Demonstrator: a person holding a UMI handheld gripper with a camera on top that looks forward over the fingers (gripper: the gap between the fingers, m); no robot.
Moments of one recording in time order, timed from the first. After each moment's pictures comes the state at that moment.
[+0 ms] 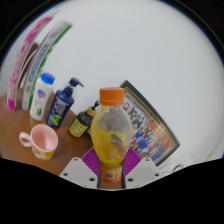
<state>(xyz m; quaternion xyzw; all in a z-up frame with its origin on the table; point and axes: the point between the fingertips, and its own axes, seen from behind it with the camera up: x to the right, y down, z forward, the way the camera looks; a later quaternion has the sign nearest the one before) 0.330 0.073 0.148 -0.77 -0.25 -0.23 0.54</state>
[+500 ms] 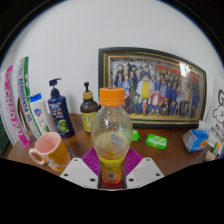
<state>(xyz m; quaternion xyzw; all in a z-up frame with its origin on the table) 0.331 0.094 0.013 -0.84 -0.08 0.09 0.53</state>
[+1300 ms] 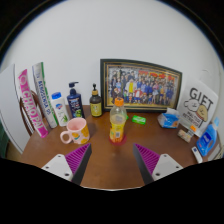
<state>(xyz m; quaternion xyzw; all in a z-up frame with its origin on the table) 0.338 -0.109 0.092 -0.88 -0.03 0.03 0.48</state>
